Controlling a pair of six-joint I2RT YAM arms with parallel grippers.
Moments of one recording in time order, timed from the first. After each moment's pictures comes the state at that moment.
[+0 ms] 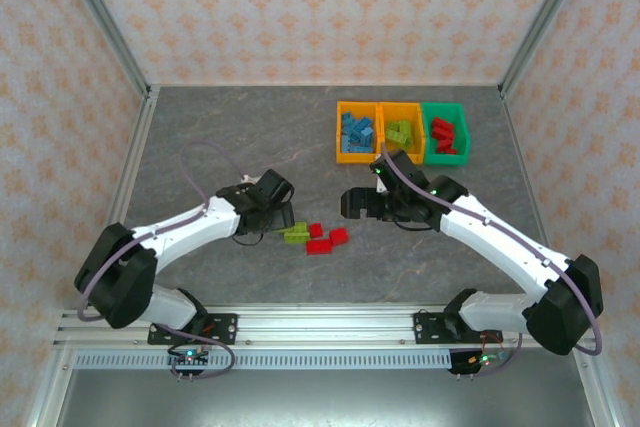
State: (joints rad) left arm -0.61 1.43 0.85 -0.66 -0.21 -0.84; right arm 0.68 1.22 1.01 -0.77 -0.11 0.62
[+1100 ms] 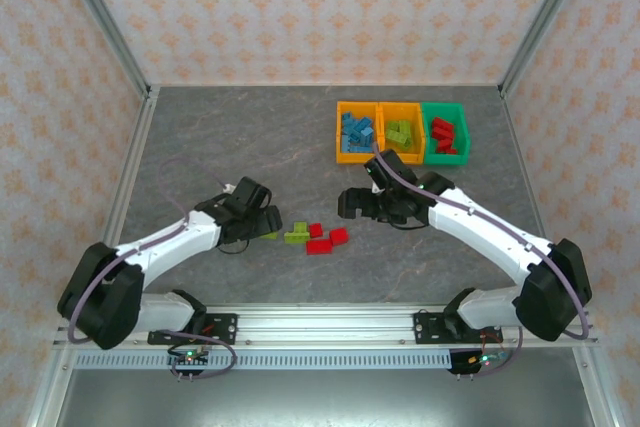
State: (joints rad) left arm -0.50 1.32 0.68 -0.54 -0.12 -0.79; right arm 0.68 1.31 1.03 -0.77 -0.11 0.67
